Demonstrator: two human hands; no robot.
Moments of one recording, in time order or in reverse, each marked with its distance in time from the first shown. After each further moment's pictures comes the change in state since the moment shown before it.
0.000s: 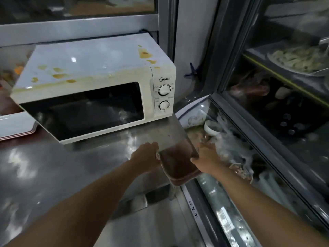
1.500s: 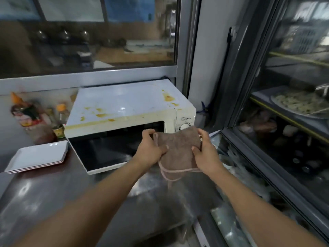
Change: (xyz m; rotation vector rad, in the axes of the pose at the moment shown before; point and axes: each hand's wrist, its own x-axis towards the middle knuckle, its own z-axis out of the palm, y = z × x) left_hand -0.036 -0.020 -0.137 -0.995 0.362 -0.008; right_hand -0.015 -0.131 -0.077 0.632 0.367 -0.324
